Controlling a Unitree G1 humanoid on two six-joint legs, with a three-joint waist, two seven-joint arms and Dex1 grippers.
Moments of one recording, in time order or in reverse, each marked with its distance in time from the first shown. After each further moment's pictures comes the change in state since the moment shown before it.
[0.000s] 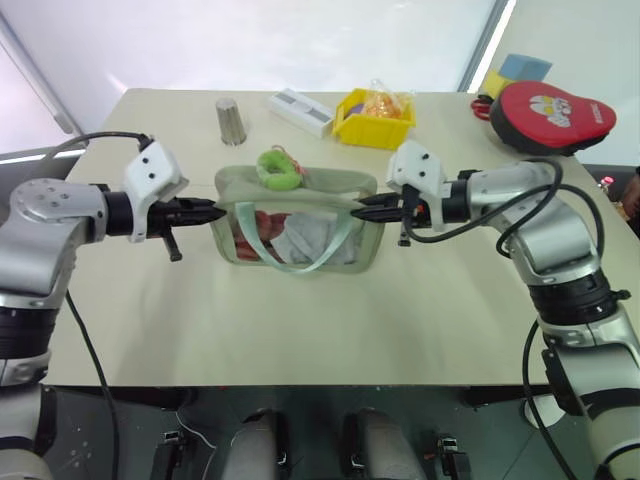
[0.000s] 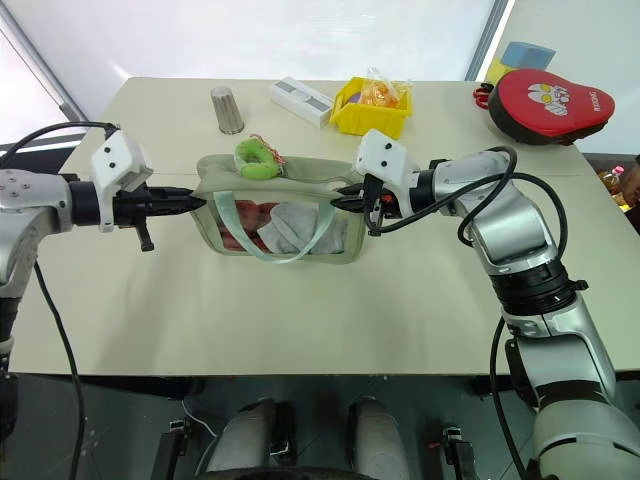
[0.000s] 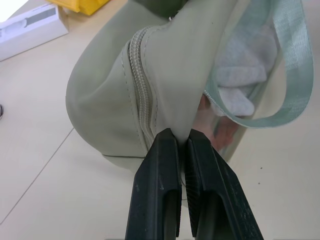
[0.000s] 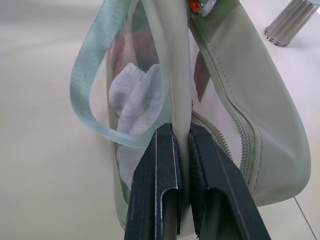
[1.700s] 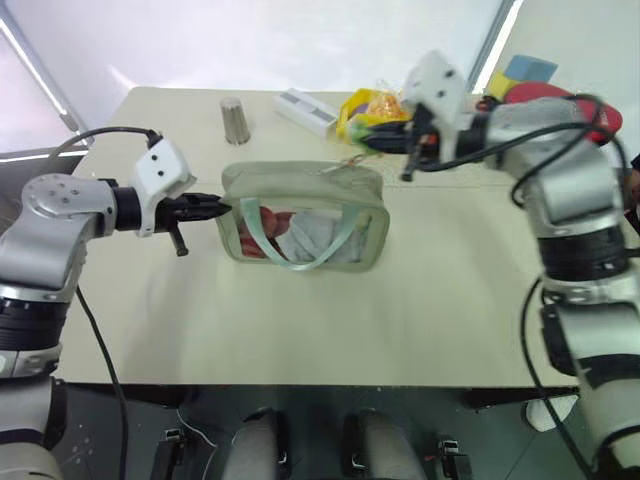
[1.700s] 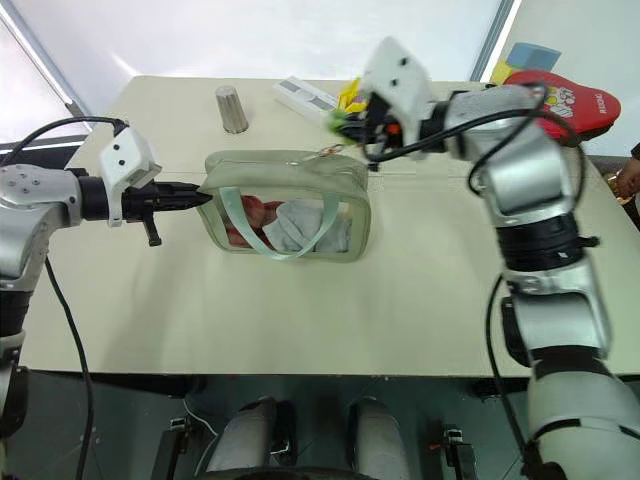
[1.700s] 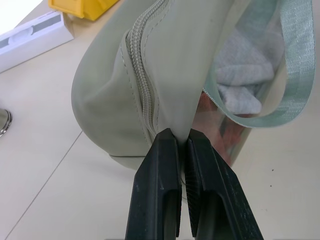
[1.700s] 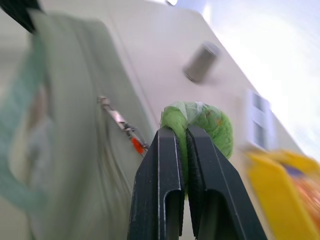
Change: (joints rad) left arm -0.019 -0.030 -0.014 0.022 0.037 -0.051 -0.001; right arm -0.209 -0.054 -0.057 0.117 -0.063 -0.001 -0.121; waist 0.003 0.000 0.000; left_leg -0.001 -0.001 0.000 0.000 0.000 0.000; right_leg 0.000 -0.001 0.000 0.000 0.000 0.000
